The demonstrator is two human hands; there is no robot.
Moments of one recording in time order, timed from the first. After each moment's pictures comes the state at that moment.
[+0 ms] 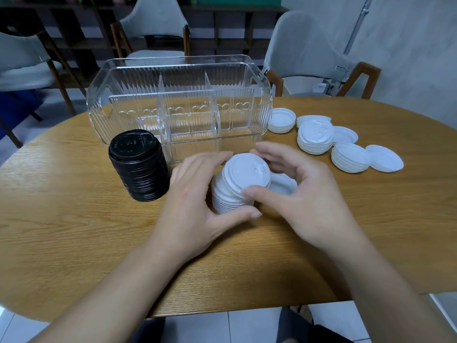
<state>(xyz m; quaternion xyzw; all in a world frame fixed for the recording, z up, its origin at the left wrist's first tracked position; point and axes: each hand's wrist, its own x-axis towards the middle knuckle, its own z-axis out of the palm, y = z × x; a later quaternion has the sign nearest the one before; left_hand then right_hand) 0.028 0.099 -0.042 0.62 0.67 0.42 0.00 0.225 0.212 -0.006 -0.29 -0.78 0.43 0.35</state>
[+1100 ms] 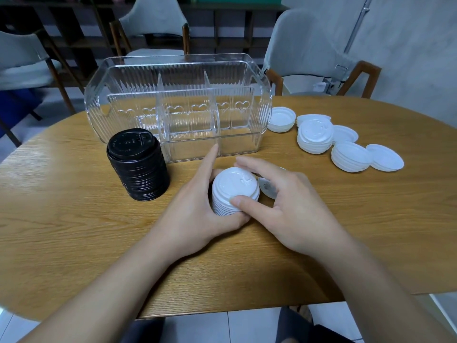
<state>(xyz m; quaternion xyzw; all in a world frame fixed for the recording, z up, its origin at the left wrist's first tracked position) 0.023 0.102 -0.048 0.57 0.68 0.41 0.22 0.217 0.202 -0.010 -0.30 -0.87 0.31 0.23</state>
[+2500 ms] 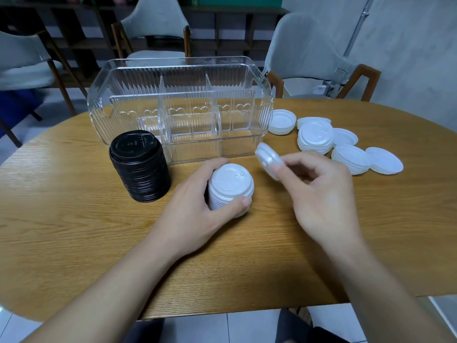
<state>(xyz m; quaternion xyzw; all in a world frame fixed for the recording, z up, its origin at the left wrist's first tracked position) 0.023 0.102 -0.044 0.56 0.69 0.43 0.16 0.227 0.218 -0.012 -0.40 -0.72 0.35 0.44</state>
